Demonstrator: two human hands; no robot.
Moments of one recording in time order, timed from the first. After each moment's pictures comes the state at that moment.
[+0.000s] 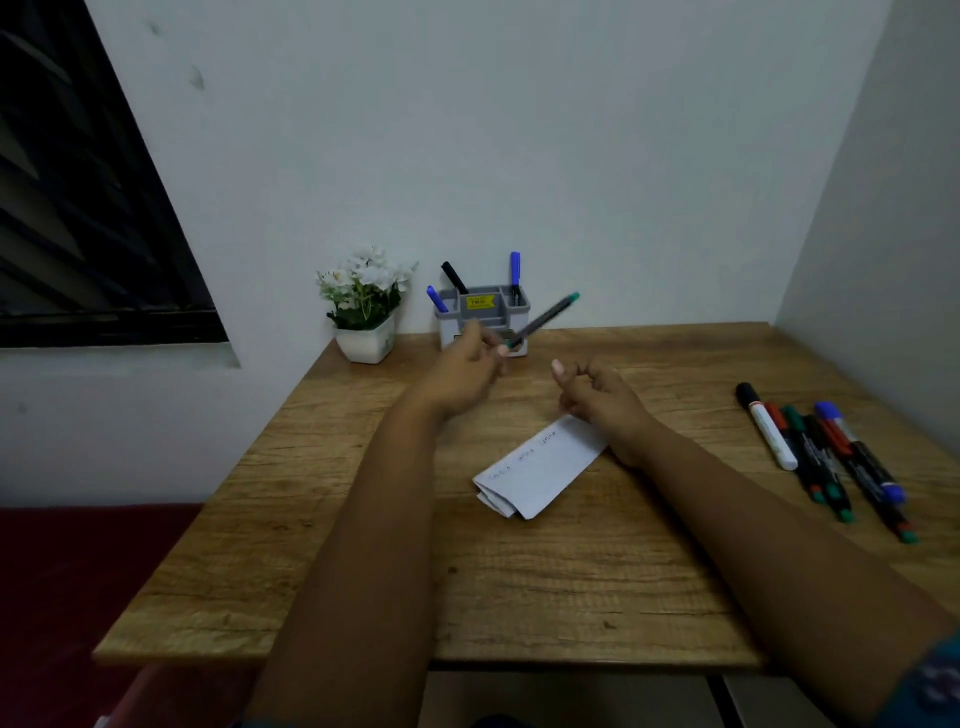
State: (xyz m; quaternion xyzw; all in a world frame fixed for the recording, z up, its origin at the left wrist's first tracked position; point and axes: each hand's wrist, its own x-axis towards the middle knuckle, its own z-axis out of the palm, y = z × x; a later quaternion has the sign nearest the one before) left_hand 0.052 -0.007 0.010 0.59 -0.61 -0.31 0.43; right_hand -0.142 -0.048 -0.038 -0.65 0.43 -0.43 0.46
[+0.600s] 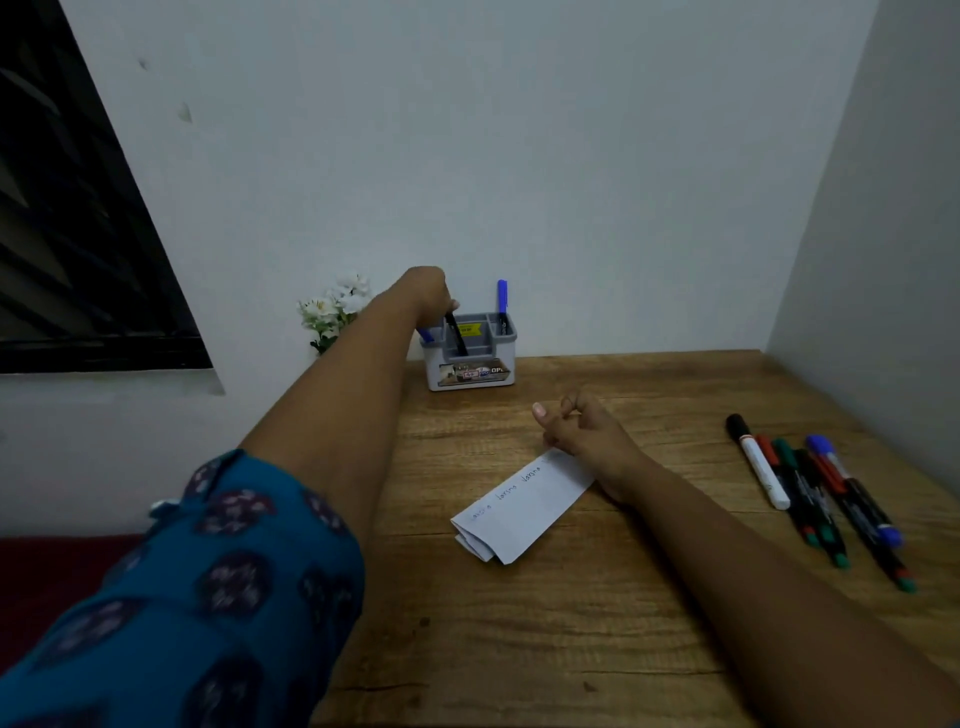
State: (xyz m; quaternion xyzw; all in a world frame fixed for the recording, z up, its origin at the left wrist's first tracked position) left_hand 0.087 -0.111 0.107 0.74 -0.66 0.01 0.11; right_hand -0.149 -0.058 -0.042 -0.65 0.43 -0.40 0.49
